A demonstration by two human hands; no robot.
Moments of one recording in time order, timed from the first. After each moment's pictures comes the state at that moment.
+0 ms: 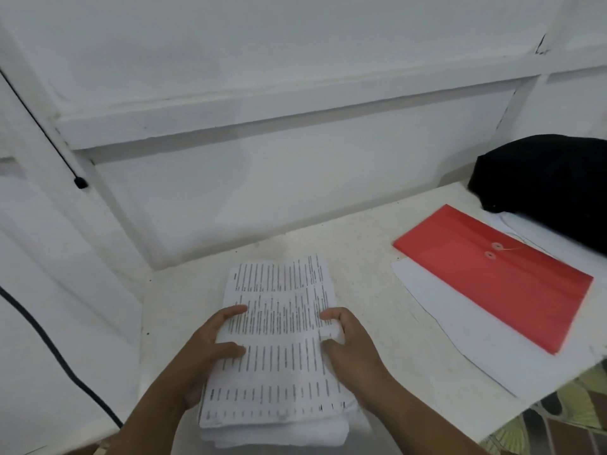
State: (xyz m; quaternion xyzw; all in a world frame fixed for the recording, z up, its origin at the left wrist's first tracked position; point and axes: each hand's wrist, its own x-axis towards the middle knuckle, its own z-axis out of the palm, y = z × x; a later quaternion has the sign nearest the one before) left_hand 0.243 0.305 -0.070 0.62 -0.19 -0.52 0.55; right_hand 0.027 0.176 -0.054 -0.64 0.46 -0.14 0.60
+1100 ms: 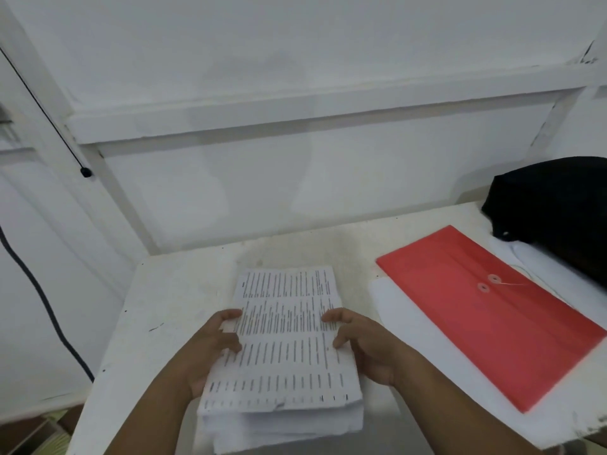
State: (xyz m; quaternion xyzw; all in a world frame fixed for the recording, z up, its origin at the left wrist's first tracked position) left_hand 0.148 0.244 -0.056 0.66 -0.03 -0.50 0.56; right_hand -0.045 0.038 -0.065 -0.47 0.35 0.04 0.81
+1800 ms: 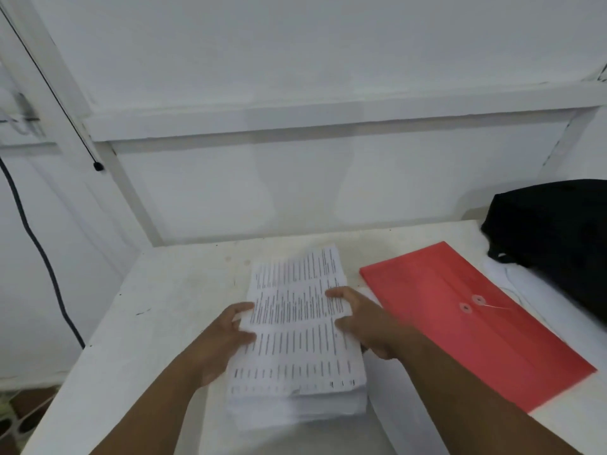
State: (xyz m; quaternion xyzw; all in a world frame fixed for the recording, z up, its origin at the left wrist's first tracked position) left_hand 0.091 0.196 -0.066 0.69 -0.10 -0.43 0.58; right_hand -0.073 -0.035 -0.042 -0.70 0.27 0.08 0.65
